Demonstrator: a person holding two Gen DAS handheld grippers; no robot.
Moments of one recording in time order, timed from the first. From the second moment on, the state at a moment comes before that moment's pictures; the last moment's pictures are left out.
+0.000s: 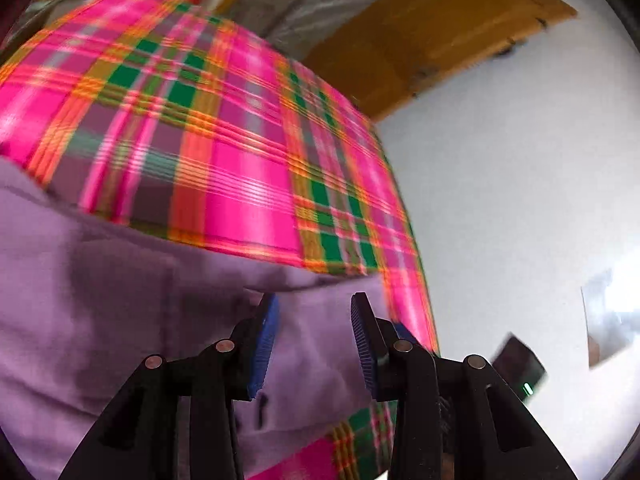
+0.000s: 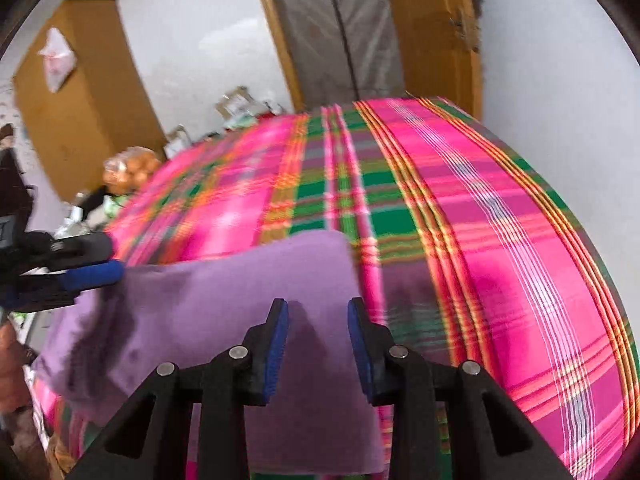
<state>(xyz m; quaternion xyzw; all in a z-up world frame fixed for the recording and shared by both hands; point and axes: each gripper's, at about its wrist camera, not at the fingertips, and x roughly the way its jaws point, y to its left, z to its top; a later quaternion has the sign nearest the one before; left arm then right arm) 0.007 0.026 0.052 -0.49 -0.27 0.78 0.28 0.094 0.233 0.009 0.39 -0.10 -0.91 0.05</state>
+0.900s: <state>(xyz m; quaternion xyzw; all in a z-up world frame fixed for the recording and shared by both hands) 0.010 0.030 0.025 -0.54 -0.21 0.78 0.22 0.125 0.152 -0.001 0.39 0.01 -0.90 0.19</state>
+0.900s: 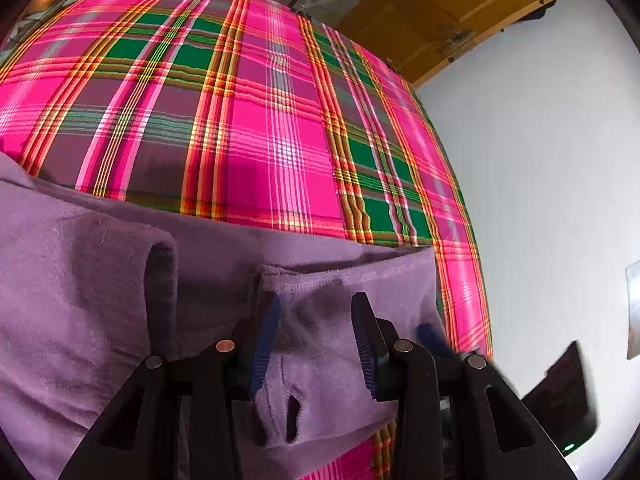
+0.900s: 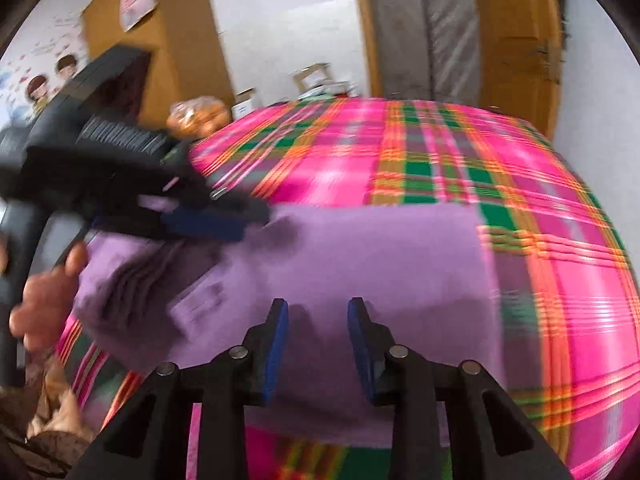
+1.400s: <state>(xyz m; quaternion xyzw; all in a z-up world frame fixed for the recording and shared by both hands) 0.019 0.015 0.033 -0.54 -0.23 0.78 0.21 0.106 0.119 -0.001 0.41 -0.05 -0.88 0.24</state>
